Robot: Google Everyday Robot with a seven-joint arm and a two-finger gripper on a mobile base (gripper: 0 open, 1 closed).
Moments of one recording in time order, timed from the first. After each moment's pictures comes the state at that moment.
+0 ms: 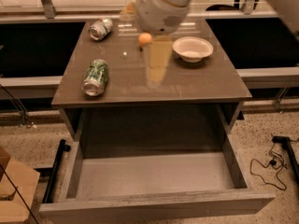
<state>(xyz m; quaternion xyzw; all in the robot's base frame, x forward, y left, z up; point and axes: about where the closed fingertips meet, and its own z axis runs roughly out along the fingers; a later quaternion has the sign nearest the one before) 0.533 0.018 0.986 -0.82 0.53 0.01 0.24</state>
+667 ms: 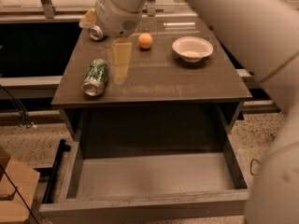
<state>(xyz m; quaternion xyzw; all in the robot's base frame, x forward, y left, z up) 0.576 0.110 0.958 -0.86 0.43 0.06 0.25</state>
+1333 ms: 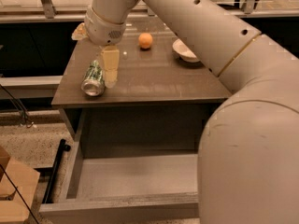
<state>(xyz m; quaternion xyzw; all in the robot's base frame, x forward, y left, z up) 0.611 0.143 0.912 -0.88 0.42 0.09 0.23</state>
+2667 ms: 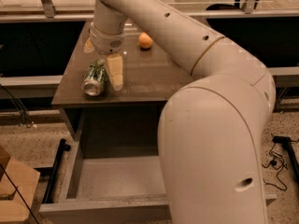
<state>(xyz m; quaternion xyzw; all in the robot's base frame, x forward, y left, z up) 0.661 0.136 0.847 -0.88 0.44 0.05 0.15</state>
